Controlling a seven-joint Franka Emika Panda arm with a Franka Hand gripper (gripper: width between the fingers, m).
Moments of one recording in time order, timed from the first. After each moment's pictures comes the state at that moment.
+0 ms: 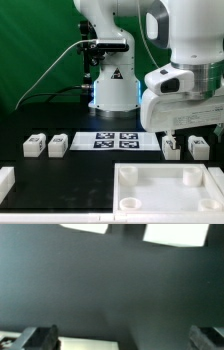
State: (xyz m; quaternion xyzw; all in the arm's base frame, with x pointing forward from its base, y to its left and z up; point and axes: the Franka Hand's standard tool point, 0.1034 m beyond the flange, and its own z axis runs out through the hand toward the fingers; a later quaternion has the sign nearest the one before) arm 0.456 0.148 0.049 -1.00 -0.06 0.05 0.05
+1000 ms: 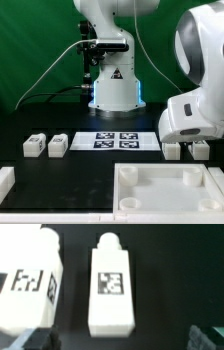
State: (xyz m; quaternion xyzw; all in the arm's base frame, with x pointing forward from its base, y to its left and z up) arm 0.418 0.170 0.034 -0.91 0.00 0.41 0.05
